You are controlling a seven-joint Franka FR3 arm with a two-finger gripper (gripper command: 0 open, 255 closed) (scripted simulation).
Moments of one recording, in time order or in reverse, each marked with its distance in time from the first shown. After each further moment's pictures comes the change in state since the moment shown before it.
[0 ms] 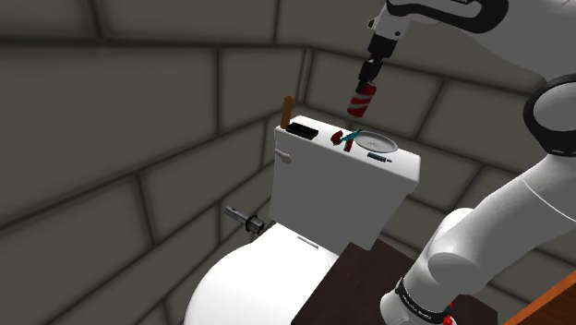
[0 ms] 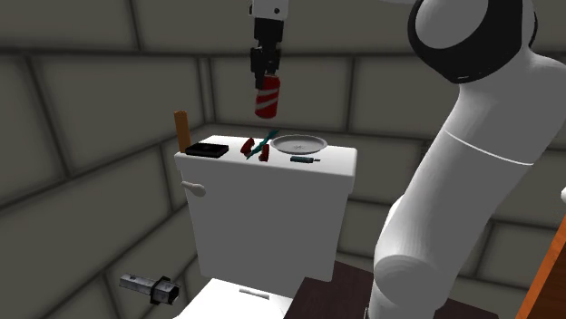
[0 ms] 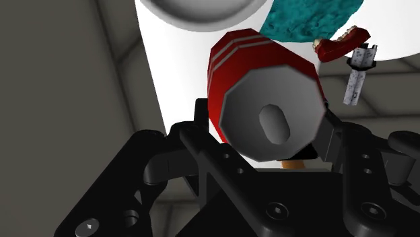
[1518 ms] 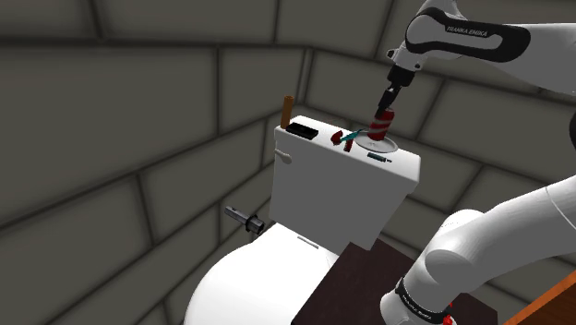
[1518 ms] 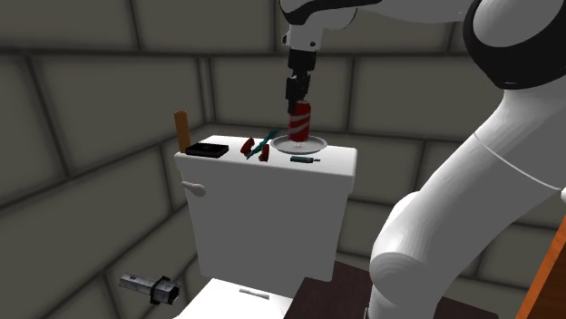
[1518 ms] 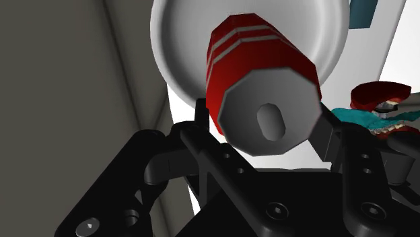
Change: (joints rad) arm -0.069 -0.188 -0.076 -0.333 -0.075 0.159 -0.110
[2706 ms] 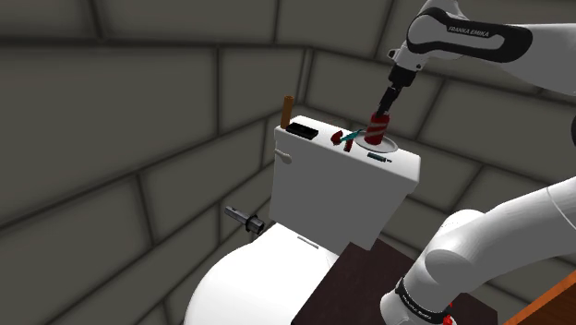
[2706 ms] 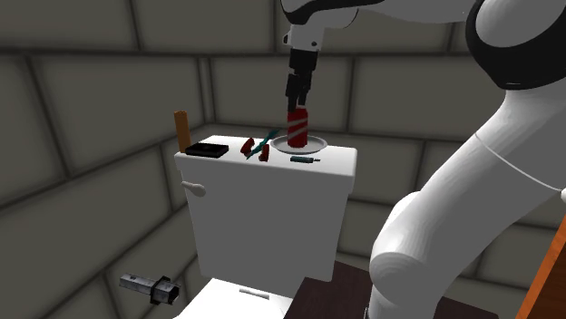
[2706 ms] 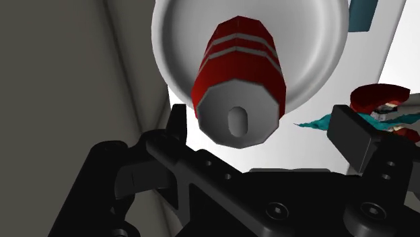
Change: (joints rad) arm -0.002 -0.007 -0.001 -0.003 -0.003 -0.002 -0.002
